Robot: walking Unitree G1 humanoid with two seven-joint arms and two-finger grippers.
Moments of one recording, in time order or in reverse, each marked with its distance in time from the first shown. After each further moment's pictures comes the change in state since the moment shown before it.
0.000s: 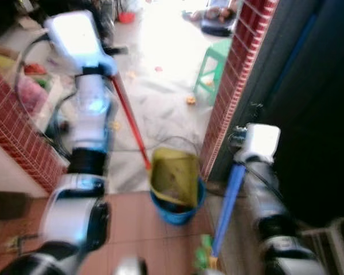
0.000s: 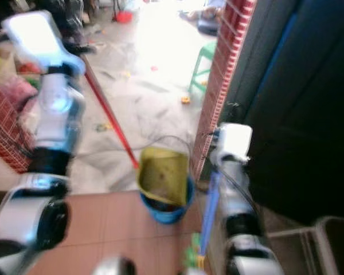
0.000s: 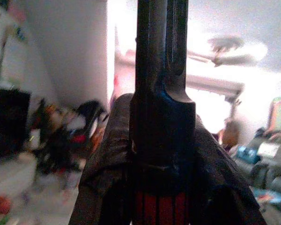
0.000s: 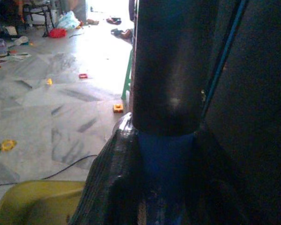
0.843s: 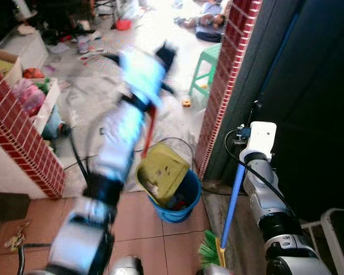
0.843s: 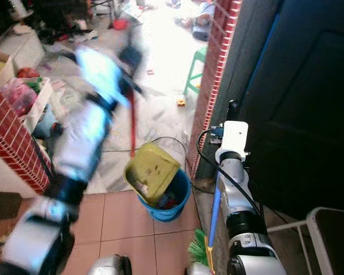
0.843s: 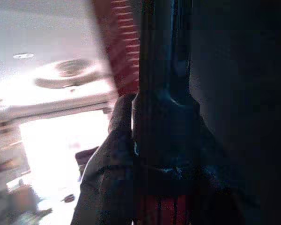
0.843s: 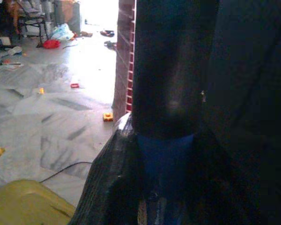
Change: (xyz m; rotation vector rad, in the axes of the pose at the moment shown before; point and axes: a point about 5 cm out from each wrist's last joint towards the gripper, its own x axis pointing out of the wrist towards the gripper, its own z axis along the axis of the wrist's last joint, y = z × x) left arm -0.070 -0.097 -0.003 0.042 -0.098 -0.763; right arm 0.004 -0.012 0.006 -0.032 -0.026 -0.024
